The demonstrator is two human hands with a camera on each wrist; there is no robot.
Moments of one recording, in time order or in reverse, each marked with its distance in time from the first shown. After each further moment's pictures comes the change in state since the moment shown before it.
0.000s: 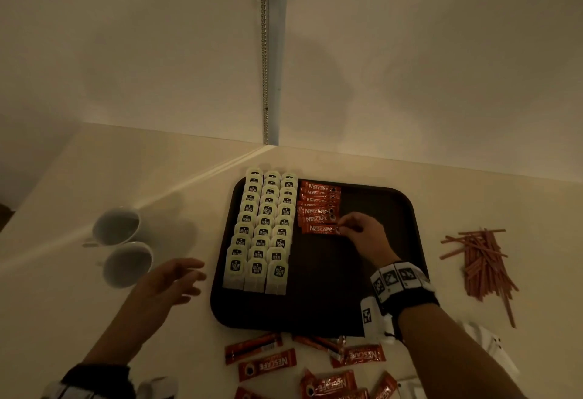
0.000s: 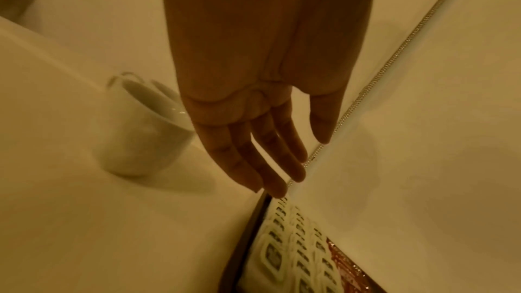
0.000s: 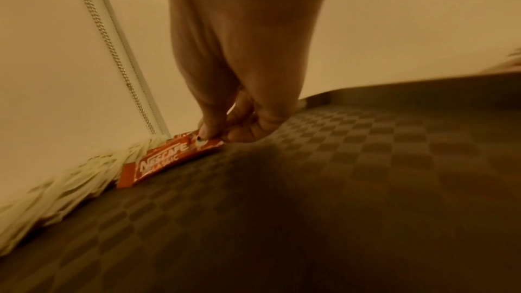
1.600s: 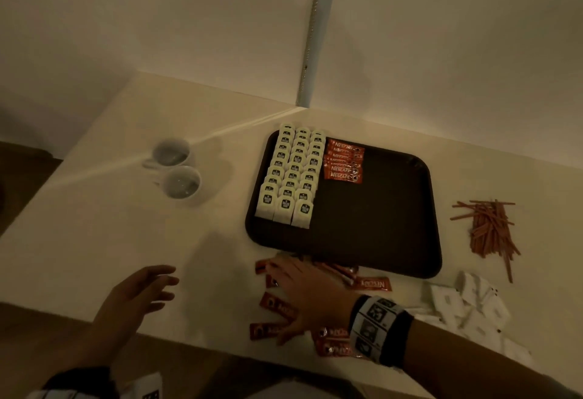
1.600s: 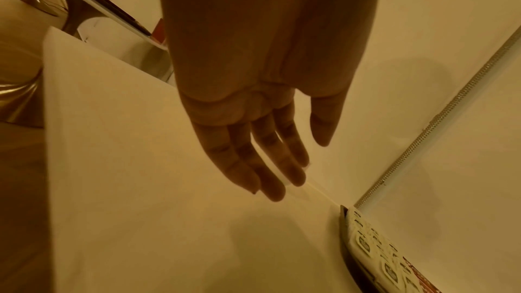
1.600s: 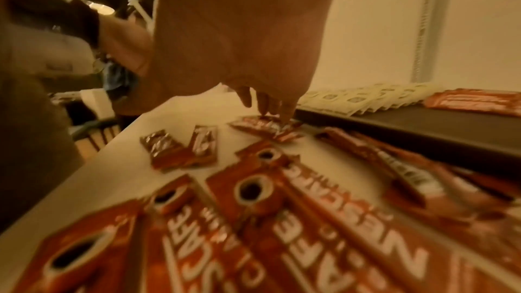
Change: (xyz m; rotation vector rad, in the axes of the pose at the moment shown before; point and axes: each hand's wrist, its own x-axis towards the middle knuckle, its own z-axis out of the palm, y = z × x) left_hand -0.126 -0.093 -0.056 -0.061 0.177 -0.170; right_hand -0.193 -0.024 0.116 -0.861 -0.751 -0.655
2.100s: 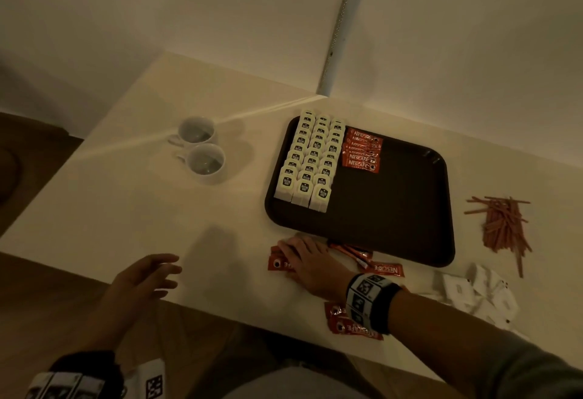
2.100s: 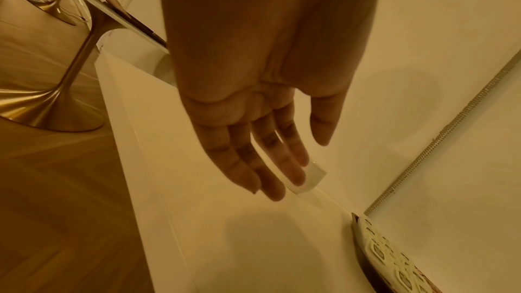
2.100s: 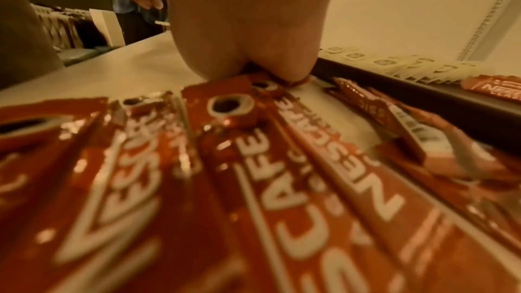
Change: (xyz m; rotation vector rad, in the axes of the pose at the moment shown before) left_hand -0.017 -0.029 -0.030 -0.043 0.011 -0.011; right_hand 0.028 -0.007 0.024 -0.129 0.089 0.065
